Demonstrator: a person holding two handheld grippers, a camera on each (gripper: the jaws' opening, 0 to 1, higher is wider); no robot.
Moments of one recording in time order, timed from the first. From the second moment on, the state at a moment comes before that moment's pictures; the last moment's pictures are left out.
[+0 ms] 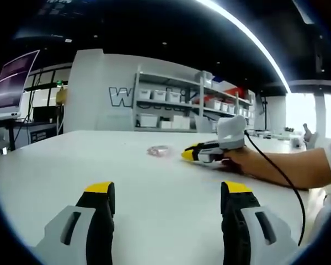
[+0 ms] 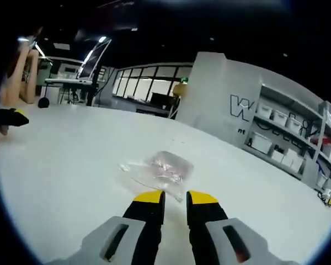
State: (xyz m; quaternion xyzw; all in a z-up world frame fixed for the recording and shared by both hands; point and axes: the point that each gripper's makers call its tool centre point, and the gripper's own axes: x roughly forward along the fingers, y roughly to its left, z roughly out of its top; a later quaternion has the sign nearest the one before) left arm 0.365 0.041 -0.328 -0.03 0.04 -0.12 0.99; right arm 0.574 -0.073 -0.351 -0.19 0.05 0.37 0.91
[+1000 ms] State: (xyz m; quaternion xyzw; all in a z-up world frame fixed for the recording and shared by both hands) left arm 0.365 0.042 -0.329 -0.03 0.05 -0.12 0.99; right arm 0.561 -0.046 -0.347 -0.21 0.02 0.42 0.88
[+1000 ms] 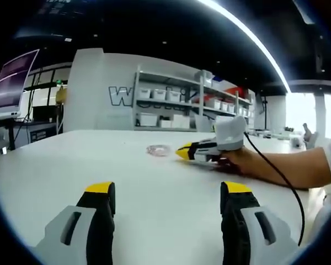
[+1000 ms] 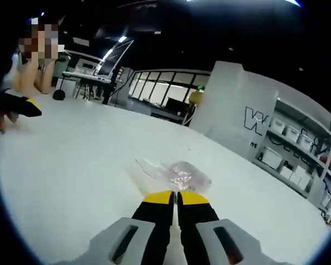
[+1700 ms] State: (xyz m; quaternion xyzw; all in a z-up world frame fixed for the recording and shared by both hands) left arm 0.366 0.042 -0.329 -0.03 0.05 -0.12 0.99; right arm 0.583 -0.042 -0.328 -0.07 0.05 0.42 0.91
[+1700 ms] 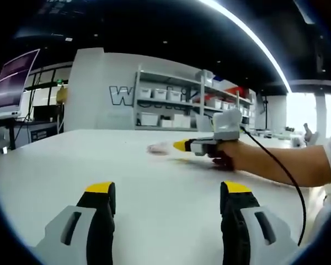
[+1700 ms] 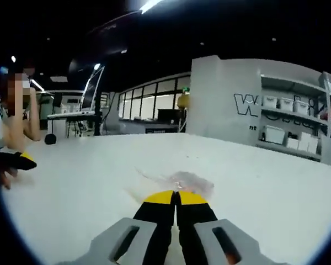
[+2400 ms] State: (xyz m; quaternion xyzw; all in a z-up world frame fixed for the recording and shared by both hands) left arm 0.365 0.044 -0.330 -0.03 0.05 -0.12 0.99; right arm 0.593 -0.034 -0.285 0.09 0.08 0.39 0.91
